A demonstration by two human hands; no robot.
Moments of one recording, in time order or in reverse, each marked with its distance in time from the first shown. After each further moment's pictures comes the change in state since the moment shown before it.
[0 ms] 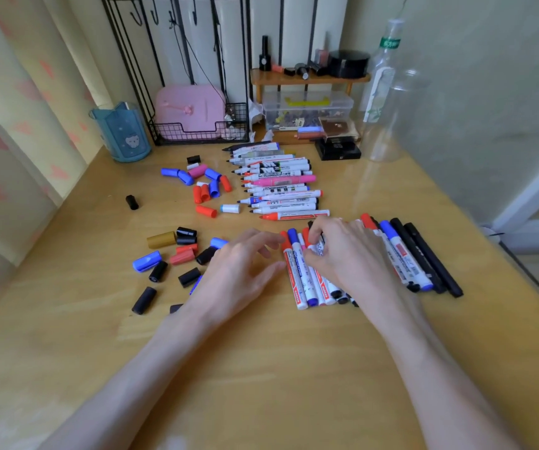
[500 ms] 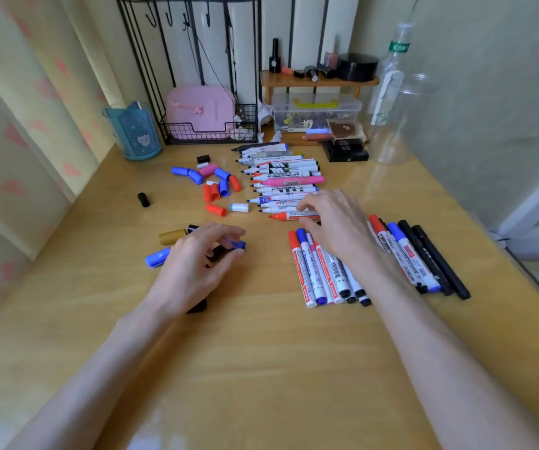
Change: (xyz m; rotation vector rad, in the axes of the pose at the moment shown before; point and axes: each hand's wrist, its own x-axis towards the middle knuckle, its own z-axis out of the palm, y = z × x) left_hand -0.024 -0.035 -0.051 0.005 0.103 -0.092; right_hand 0.057 -0.007 0.017 0.028 0.069 -0.172
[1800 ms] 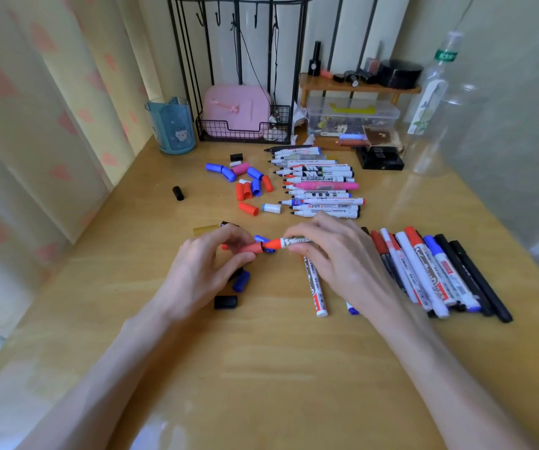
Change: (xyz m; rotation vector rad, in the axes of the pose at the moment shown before) left_hand -0.019 -0.010 -0.028 -0.039 0.062 0.013; right_hand -0.041 -0.045 0.006 0.219 0.137 -0.399
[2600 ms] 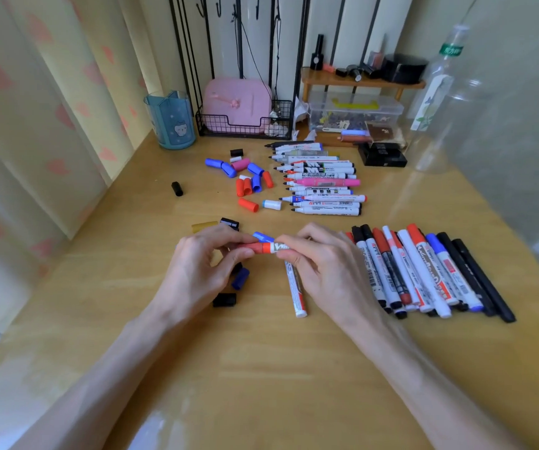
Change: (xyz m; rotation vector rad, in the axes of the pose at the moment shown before) left_hand -0.004 0.000 0.006 -0.073 0.072 0.005; right_hand -0.012 -0.018 0.021 0.045 0.111 0.048
